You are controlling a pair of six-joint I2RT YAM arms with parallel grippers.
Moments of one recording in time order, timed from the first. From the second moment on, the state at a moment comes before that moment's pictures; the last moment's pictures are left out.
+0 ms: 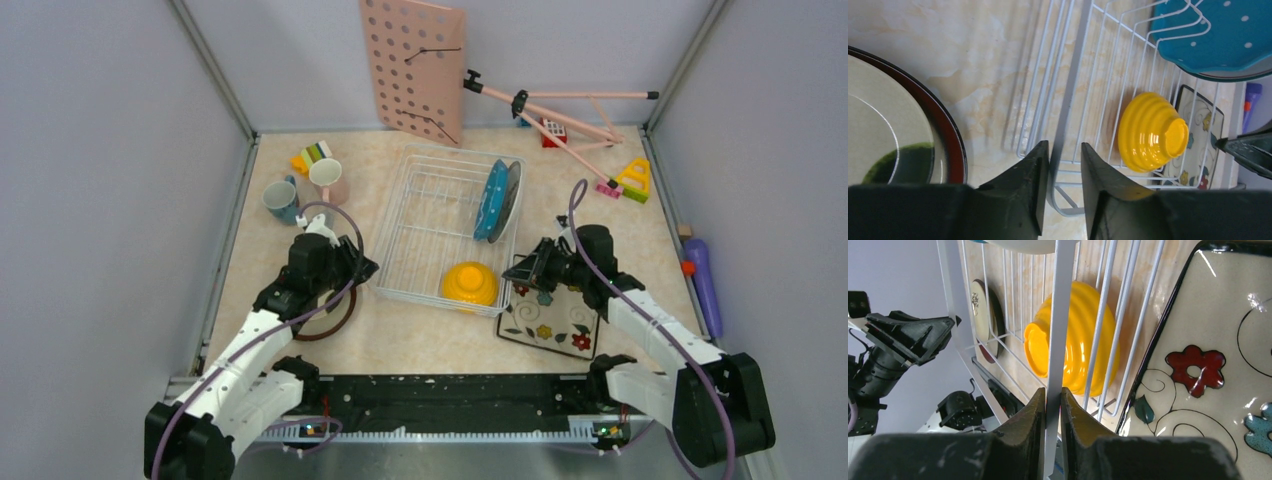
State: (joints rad) left arm -0.33 0.84 0.53 -0.27 0.14 -0.70; right arm 0.25 1.04 0.45 -0.04 -0.60 0.82
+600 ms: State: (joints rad) left arm -0.33 1.01 0.56 -0.12 -0.01 -0.68; right arm 0.25 1.25 0.60 0.01 -0.54 0.82
